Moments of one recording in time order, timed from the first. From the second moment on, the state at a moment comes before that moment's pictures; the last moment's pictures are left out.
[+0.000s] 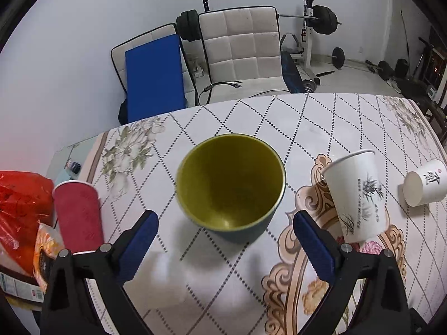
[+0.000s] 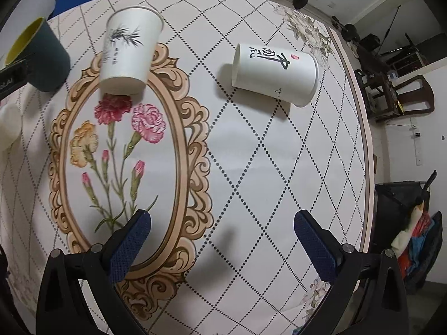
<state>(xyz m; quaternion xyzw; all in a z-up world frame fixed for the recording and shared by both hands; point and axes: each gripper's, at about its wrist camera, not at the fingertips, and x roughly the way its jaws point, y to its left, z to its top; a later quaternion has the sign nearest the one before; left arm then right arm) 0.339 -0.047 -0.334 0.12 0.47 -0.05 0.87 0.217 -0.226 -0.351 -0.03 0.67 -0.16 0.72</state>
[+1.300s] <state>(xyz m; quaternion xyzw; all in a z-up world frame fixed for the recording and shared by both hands) 0.334 -0.054 -0.326 0.08 0.48 -0.08 0.87 0.226 -0.239 -0.351 -0.01 0.67 -0.17 0.73</state>
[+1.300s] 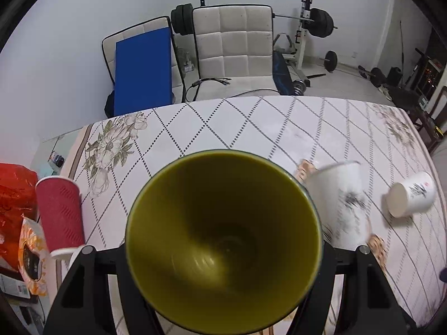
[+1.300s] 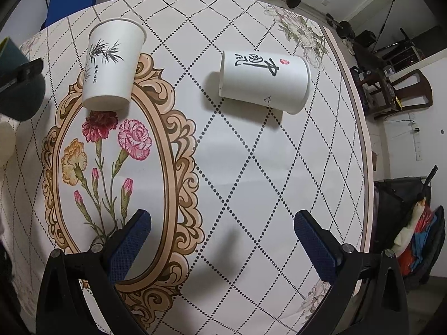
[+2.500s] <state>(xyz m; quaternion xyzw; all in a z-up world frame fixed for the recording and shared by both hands) 0.132 -0.122 -0.376 0.11 0.72 -0.12 0.67 0.051 -0.306 -0.336 0.04 0.67 -0.13 0.73</state>
